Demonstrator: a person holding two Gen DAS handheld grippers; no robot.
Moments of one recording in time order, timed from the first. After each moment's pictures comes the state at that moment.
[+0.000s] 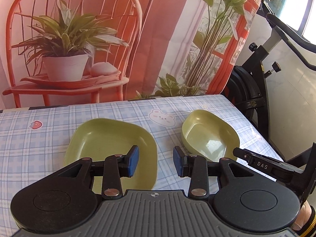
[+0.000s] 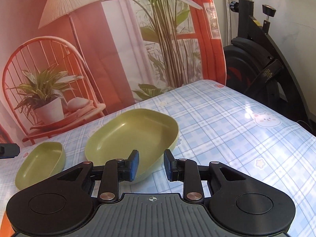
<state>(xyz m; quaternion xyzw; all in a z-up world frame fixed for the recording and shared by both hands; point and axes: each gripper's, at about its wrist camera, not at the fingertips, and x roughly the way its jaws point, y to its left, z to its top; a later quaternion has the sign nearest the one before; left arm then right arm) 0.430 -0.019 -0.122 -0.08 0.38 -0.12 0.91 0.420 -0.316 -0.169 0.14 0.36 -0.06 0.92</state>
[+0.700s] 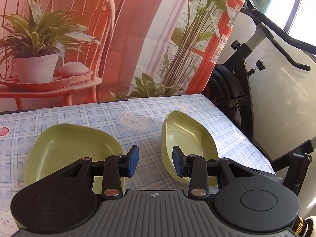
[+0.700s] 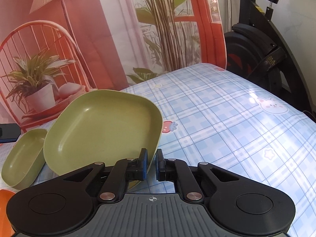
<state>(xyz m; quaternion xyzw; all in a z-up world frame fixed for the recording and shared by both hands) 0.452 -0.055 -0.132 -0.09 0.37 -0.18 0.91 0.424 -0.322 -0.194 0.13 0.38 -0.04 0.91</state>
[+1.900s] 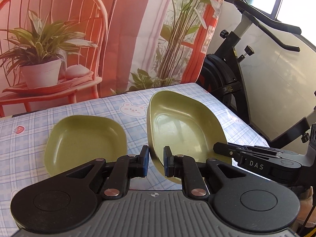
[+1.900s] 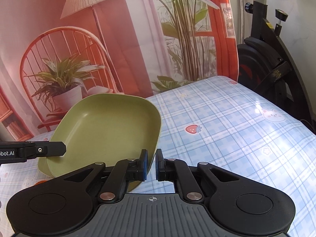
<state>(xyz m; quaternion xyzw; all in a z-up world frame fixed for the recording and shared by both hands) 0.396 -0.039 -0.108 -0.05 0.38 -0.19 0.91 0.378 -0.271 -0.124 0.13 0.37 0.00 0.92</state>
